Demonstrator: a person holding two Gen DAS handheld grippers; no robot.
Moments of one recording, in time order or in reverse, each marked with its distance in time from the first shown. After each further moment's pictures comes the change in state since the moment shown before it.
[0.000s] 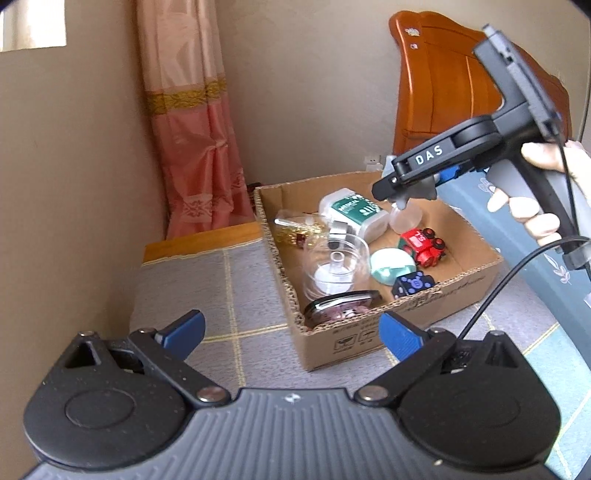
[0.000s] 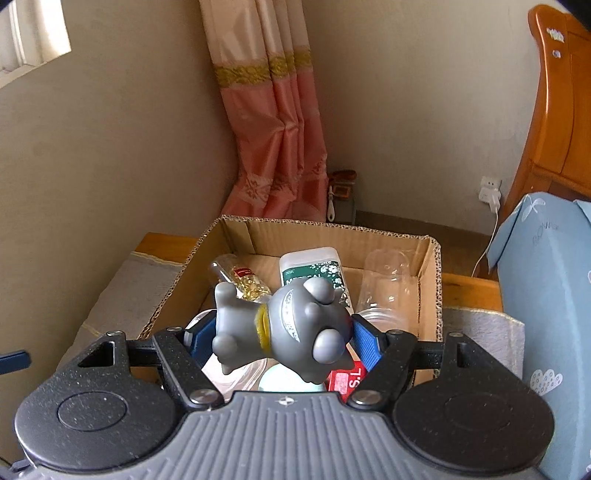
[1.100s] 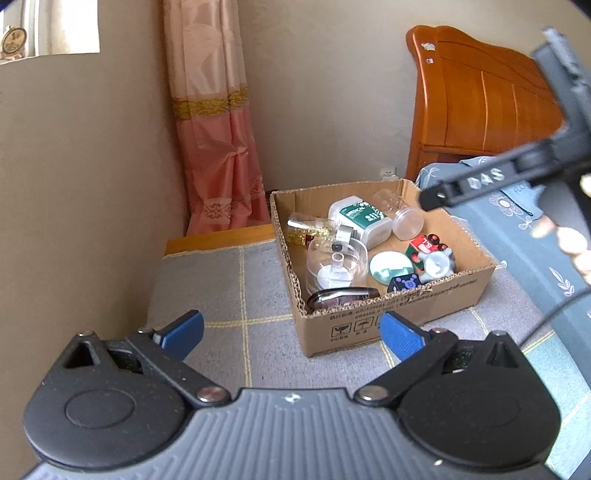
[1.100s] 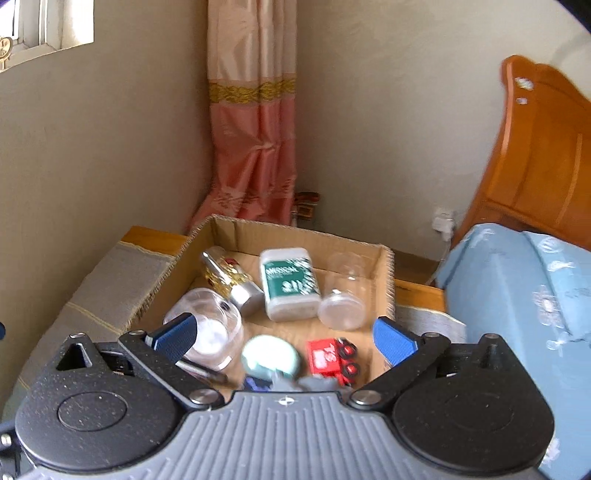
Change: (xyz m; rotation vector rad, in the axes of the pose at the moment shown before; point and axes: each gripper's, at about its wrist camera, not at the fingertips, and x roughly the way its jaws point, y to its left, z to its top) left arm -0.036 -0.013 -0.014 -0.048 -0.026 0.063; right arm -0.077 0.036 -0.044 -0.080 -0.096 -0.189
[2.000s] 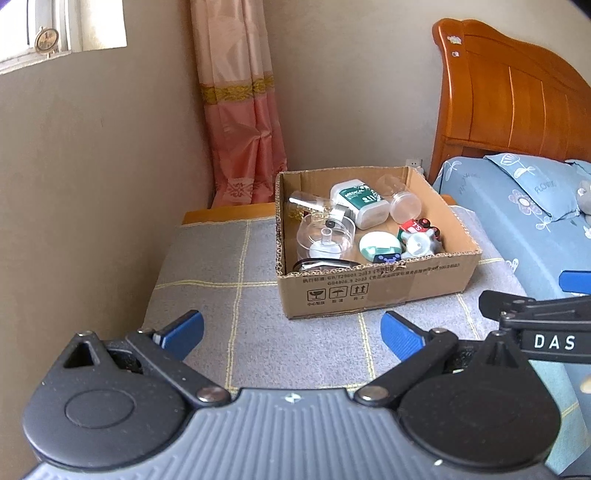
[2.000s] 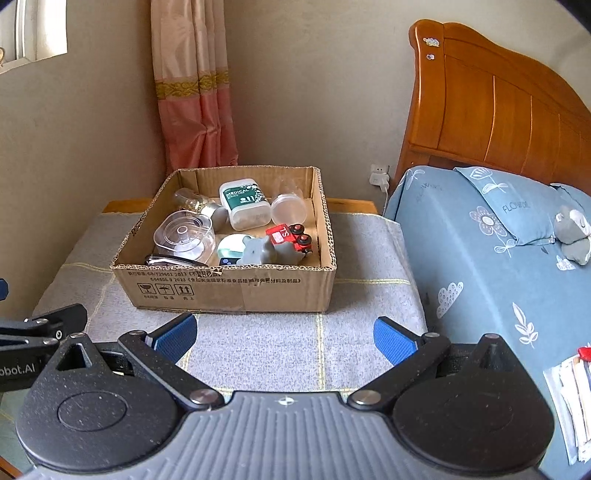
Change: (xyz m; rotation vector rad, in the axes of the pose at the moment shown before) left arm -0.036 -0.052 -0.014 -0.060 0.045 0.111; right arm -0.081 0.009 -0.112 0.181 0.003 -0.126
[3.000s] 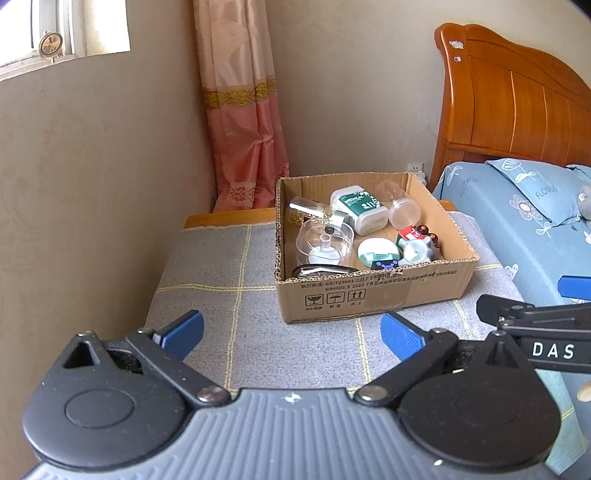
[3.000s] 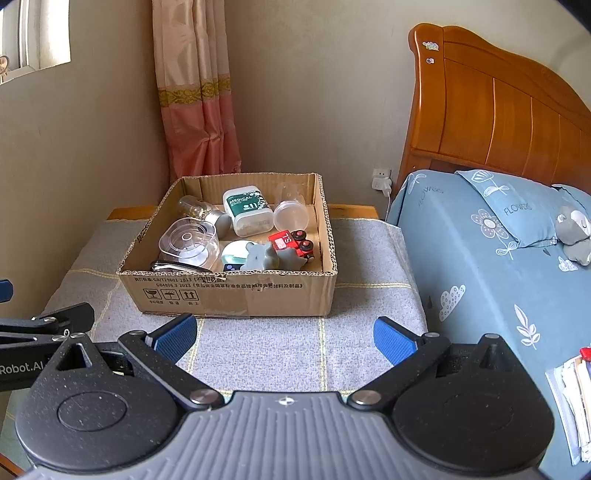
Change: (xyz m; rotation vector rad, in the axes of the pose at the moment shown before) left arm -0.004 -0.003 0.003 -0.009 -0.008 0.000; right arm -0.006 0.000 0.001 0.004 -0.019 0.009
